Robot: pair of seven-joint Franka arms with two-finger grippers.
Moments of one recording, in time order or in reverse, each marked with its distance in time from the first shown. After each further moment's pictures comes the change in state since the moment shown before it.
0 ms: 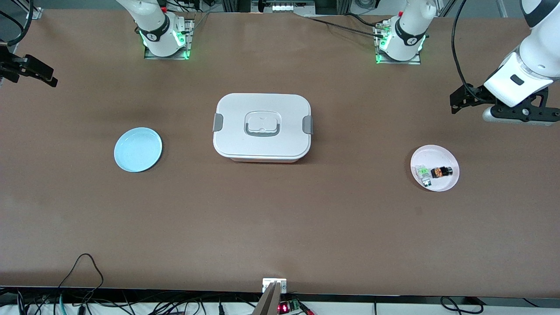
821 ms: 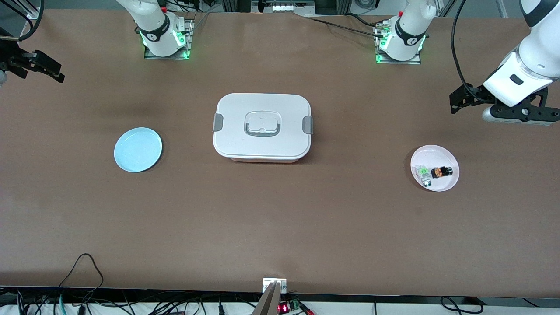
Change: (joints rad) left arm 0.000 0.000 -0.002 0.001 0.000 -0.002 0.000; right arm 0.000 -0.086 -0.001 -0.123 0.000 0.057 0.001
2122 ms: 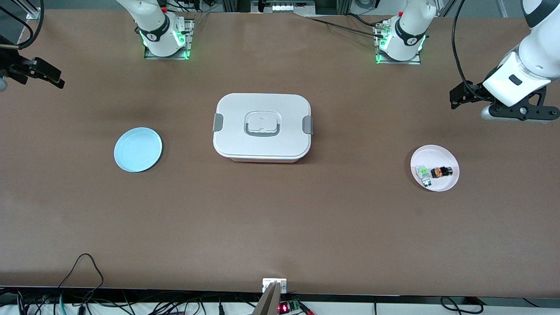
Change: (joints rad) left arm 0.003 0.000 0.007 0.002 0.000 -0.069 -0.007; right arm 0.001 0.059 0.000 0.035 0.000 0.006 0.000
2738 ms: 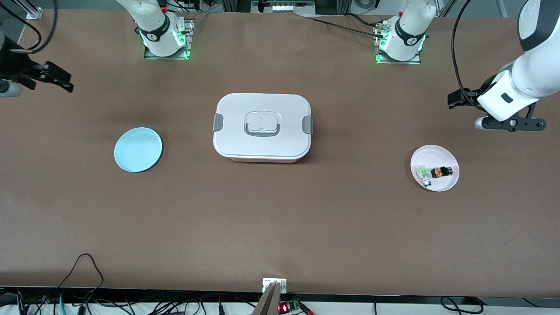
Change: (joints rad) left arm 0.021 0.070 0.002 0.001 0.000 -0.089 0.000; right arm 0.007 0.021 0.100 0.032 0.003 -0.012 0.000
